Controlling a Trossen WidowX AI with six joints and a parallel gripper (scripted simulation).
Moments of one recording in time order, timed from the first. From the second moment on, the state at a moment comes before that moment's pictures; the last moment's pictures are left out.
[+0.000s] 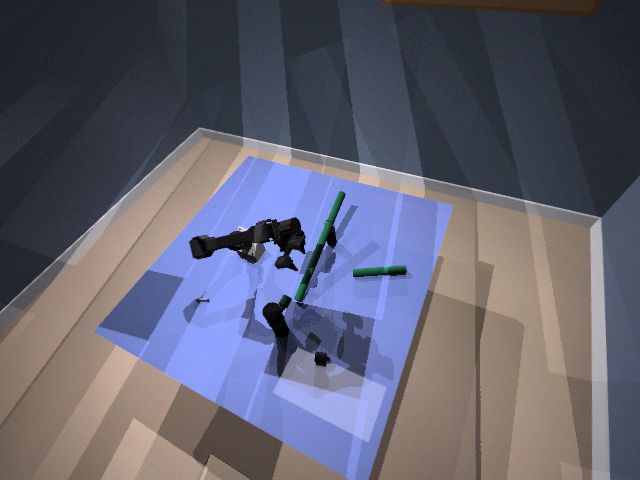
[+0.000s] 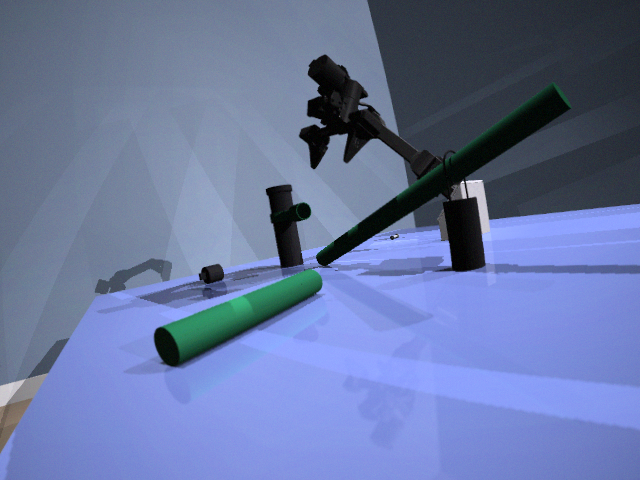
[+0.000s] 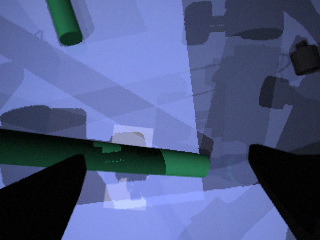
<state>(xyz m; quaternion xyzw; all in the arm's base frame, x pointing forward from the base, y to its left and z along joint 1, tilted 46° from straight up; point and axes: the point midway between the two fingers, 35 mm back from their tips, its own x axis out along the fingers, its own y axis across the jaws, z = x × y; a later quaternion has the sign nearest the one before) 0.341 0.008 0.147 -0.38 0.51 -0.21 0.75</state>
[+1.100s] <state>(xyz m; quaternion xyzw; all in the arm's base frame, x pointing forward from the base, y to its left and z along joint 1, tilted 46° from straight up) 0.357 0.003 0.087 -0.60 0.69 0.13 0.39</state>
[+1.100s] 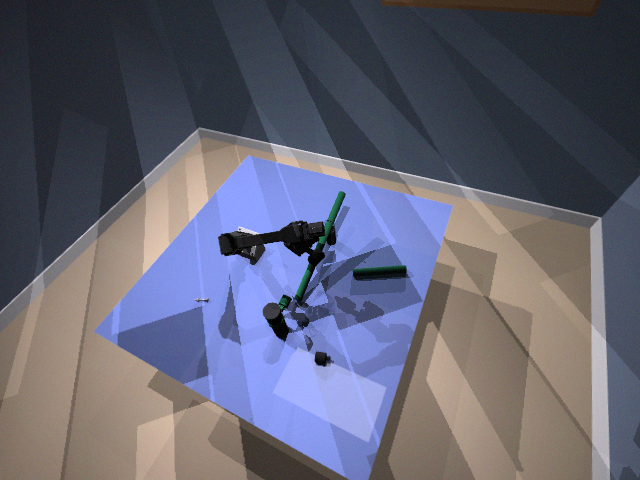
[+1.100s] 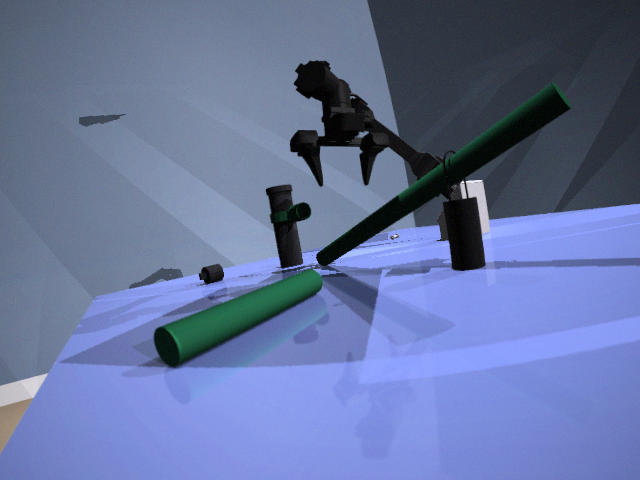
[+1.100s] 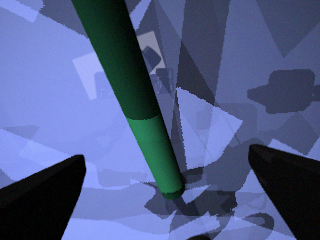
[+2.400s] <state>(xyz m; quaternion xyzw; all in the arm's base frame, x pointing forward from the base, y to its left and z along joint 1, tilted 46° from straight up) 0.353 -0.051 0.026 -0.61 0.69 0.25 0.29</state>
